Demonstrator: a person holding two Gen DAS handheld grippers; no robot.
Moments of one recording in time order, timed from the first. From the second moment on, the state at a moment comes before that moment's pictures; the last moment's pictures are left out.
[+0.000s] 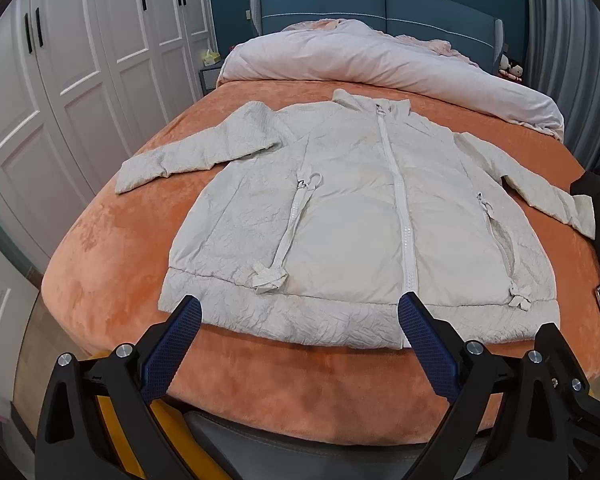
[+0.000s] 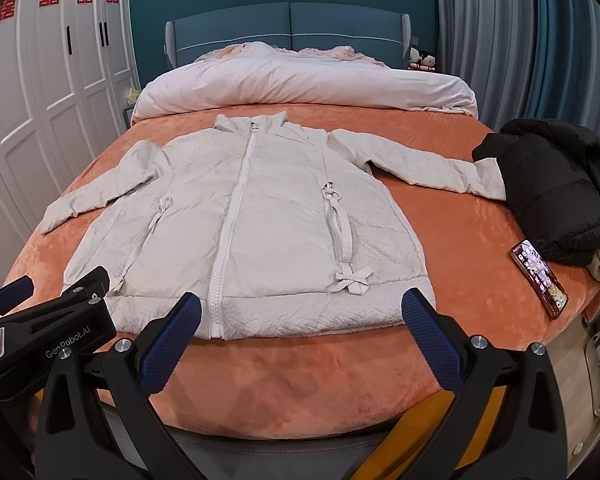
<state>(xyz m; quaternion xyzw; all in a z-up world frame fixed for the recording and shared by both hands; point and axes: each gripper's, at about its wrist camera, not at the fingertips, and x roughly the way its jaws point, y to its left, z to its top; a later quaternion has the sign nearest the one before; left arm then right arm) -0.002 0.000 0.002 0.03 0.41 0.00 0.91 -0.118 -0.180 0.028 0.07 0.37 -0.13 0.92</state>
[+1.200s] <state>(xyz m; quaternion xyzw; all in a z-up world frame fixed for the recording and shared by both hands) 0.000 0.004 -0.004 0.03 0.42 0.01 0.91 -0.117 -0.181 0.025 0.06 0.38 -0.13 0.91</state>
